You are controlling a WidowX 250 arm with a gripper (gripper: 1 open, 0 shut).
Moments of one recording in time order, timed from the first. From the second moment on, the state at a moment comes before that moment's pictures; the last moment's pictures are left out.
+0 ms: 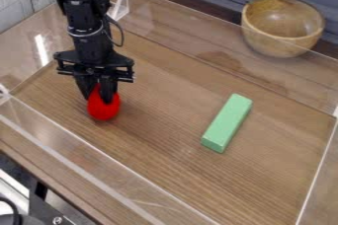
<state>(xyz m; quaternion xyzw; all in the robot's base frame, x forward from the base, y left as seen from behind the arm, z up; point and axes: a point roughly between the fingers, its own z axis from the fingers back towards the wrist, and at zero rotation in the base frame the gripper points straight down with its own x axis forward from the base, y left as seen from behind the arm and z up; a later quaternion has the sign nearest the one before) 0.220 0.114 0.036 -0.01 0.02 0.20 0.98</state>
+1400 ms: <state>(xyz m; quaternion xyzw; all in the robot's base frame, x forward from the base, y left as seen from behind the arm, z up) 0.206 0.117 0.037 0.00 0.06 0.20 0.98</state>
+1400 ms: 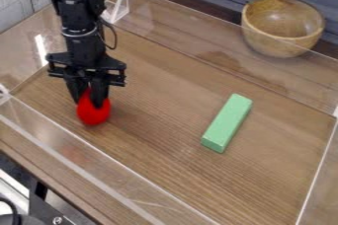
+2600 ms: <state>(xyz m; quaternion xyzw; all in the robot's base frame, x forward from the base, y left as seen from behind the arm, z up) 0.202 0.116 0.038 0.00 0.07 0.21 0.98</state>
